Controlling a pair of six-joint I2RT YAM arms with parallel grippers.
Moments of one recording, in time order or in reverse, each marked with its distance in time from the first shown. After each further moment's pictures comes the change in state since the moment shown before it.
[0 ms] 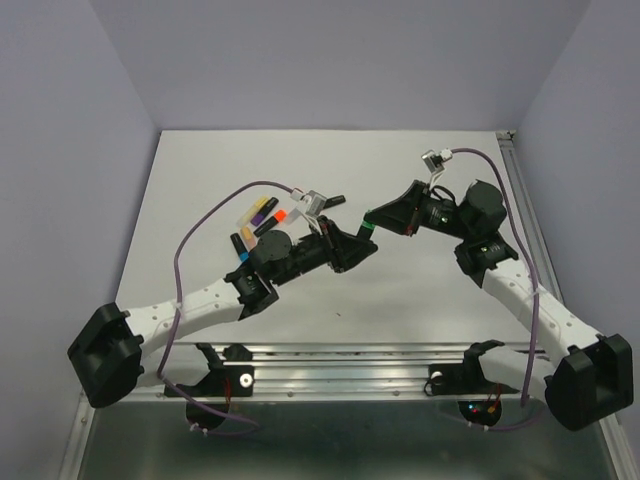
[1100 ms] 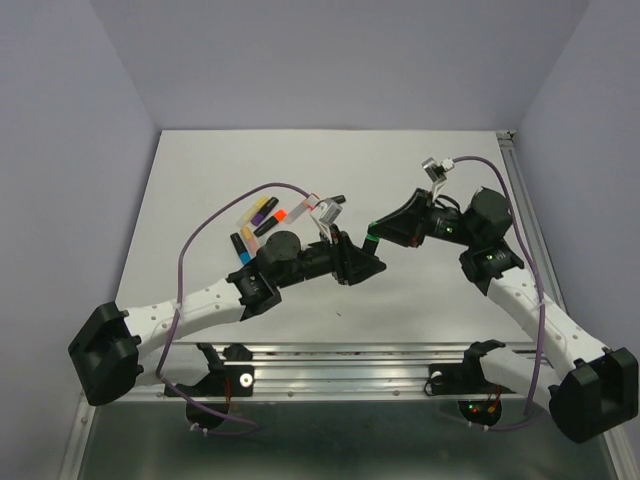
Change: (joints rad) left arm -0.039 0.000 0.032 -0.111 0.068 0.016; right arm 0.010 -0.043 -0.022 -0.035 -0.090 -0.096
